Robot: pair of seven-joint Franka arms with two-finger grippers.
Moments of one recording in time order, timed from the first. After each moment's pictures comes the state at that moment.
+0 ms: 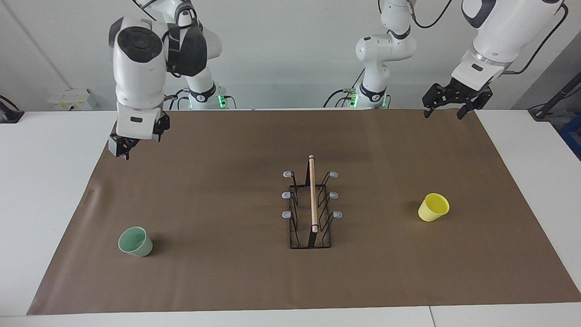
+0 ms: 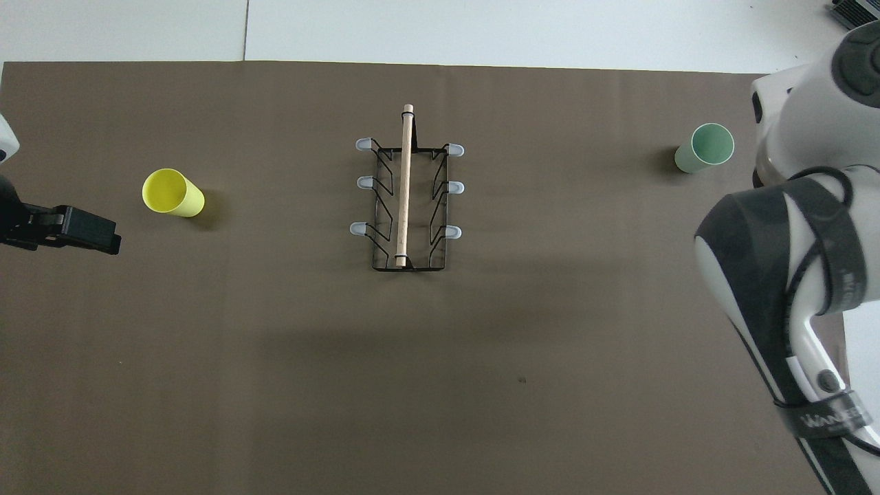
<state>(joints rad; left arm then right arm) 0.05 -0.03 -0.12 -1.57 -0.03 1.48 0.04 0.16 0.17 0.02 -1.56 -0.48 1.59 -0.78</state>
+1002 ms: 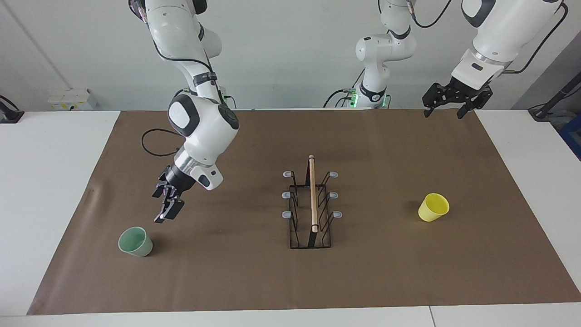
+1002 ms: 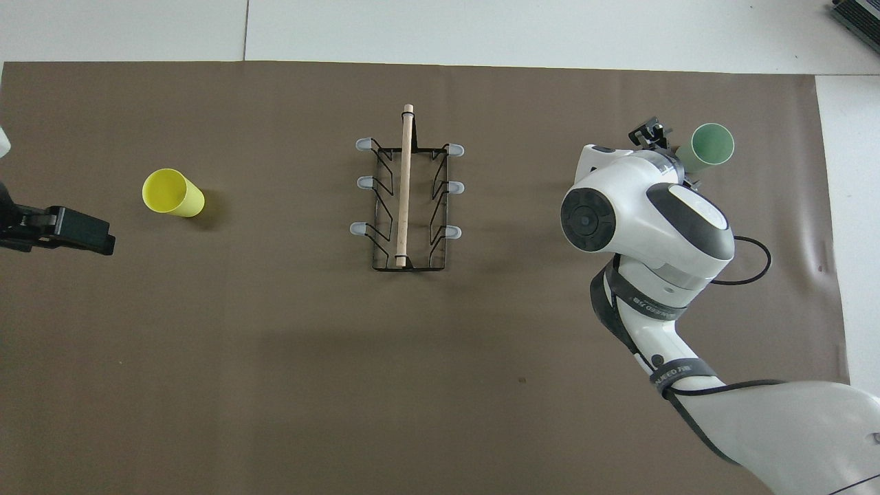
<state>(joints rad) 0.04 -0.03 -0.10 -1.57 -0.03 1.48 0.04 0.23 0.33 0.02 -1.85 -1.13 2.15 -1.10</state>
